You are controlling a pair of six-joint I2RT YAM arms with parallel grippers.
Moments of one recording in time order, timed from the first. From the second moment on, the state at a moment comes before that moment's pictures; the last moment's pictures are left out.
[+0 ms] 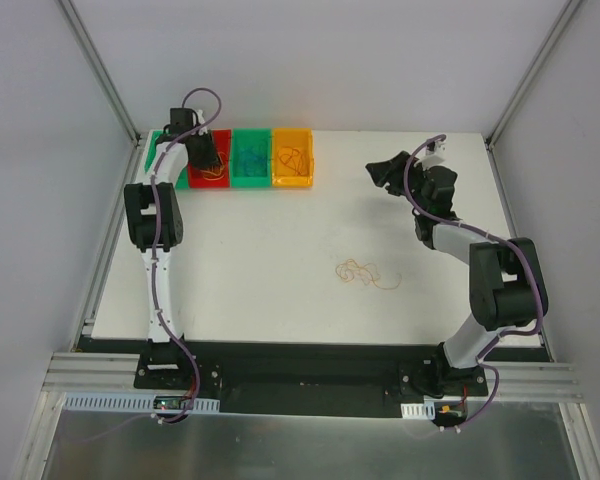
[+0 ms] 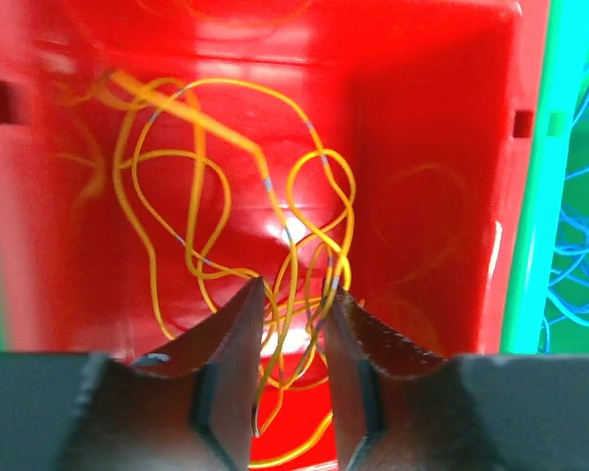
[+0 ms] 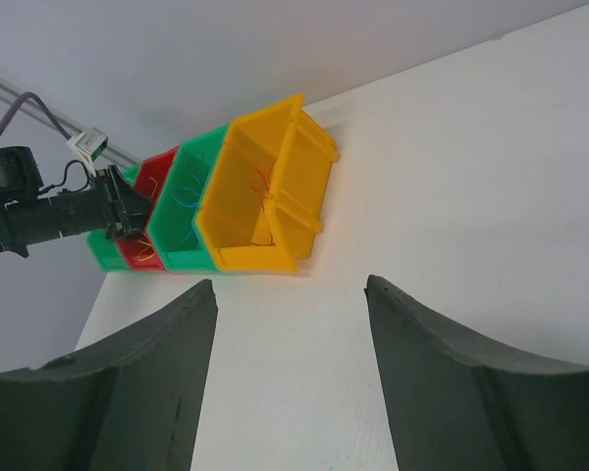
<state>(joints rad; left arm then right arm) 0.07 2.49 2.20 -0.55 0.33 -0.23 0.17 1.67 0.88 0.70 -0.30 0.67</state>
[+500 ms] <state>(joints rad) -0.01 2.26 2.06 -0.55 0.07 -0.13 0.17 1.67 0.88 0.71 -0.32 0.68</state>
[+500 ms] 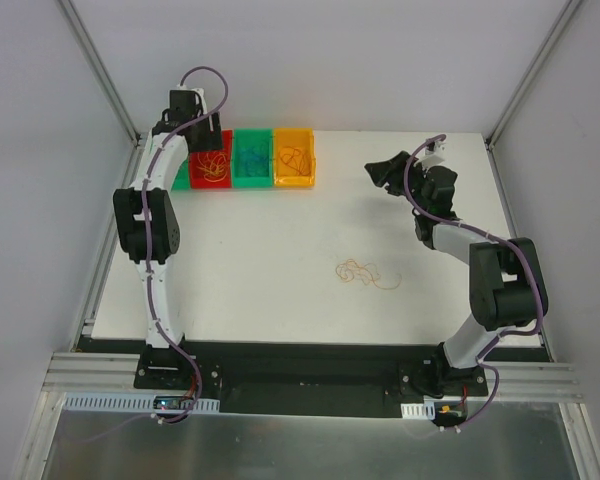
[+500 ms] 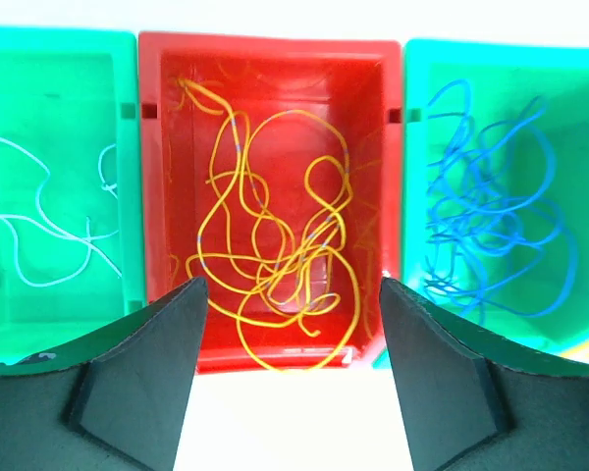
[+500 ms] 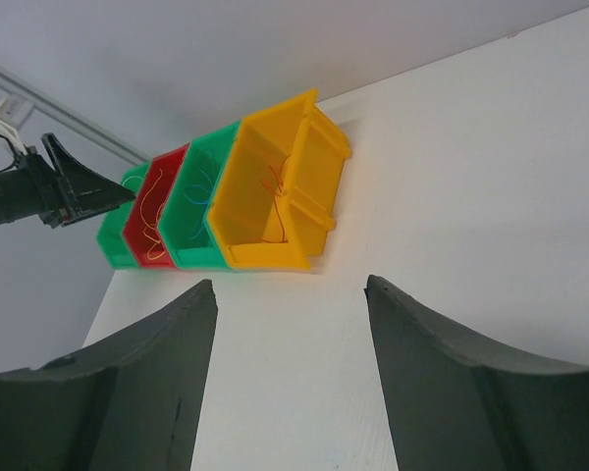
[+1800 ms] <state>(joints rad) -0.74 1.62 1.28 -0.57 0.26 -0.17 0.26 1.12 0.62 -0.44 0.00 0.63</state>
